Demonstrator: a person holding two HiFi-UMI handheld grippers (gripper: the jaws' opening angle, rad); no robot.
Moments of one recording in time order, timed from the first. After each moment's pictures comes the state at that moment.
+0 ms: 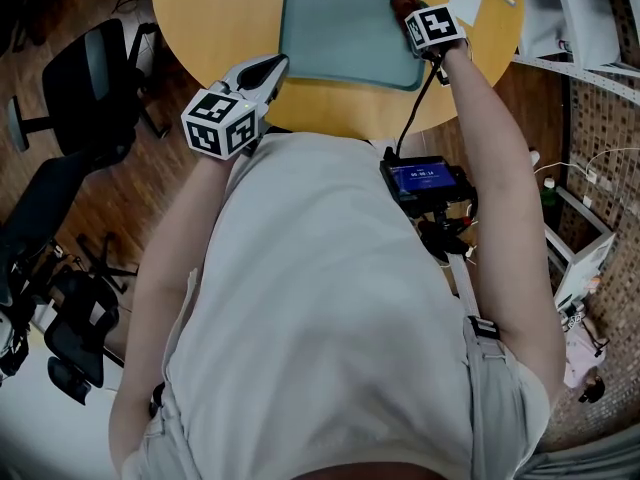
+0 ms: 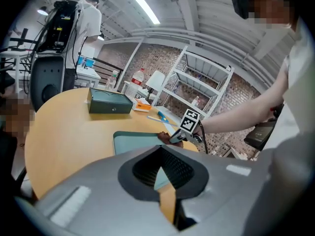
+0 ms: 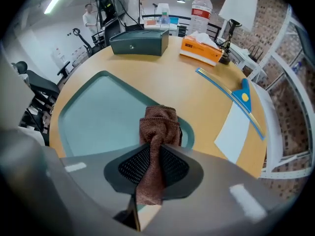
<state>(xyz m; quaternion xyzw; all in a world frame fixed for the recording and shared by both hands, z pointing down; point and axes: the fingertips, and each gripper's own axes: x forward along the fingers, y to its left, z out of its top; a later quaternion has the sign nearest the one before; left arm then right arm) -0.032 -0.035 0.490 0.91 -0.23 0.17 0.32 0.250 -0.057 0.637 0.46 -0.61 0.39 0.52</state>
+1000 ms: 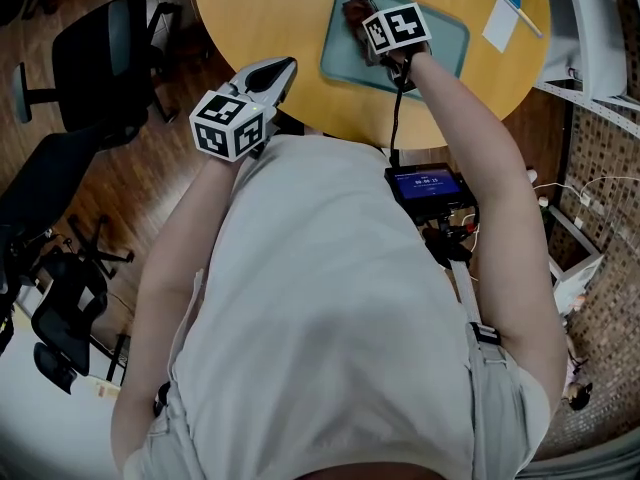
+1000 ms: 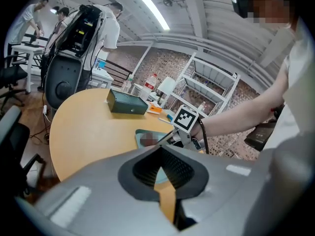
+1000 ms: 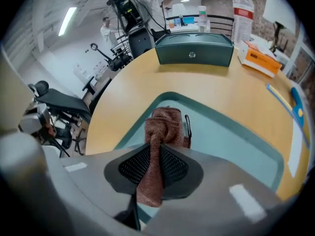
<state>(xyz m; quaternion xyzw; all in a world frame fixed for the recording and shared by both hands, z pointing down) -0.110 -0.051 0.502 0.89 -0.26 0.15 0.34 0.036 -0.096 0.637 0.37 -0.68 0.45 0.44</state>
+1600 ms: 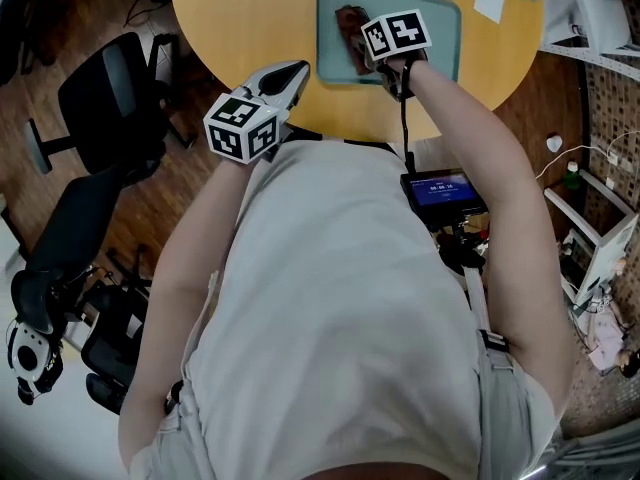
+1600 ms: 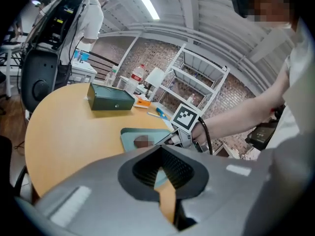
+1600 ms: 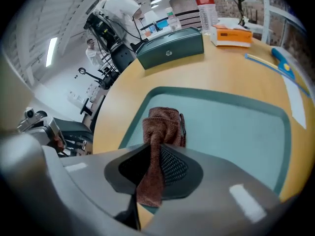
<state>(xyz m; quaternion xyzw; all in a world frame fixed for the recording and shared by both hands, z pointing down) -0.064 -0.057 0.504 0.91 -0.18 0.18 0.33 0.048 -0.074 0.634 0.43 -0.65 0.53 0.34</state>
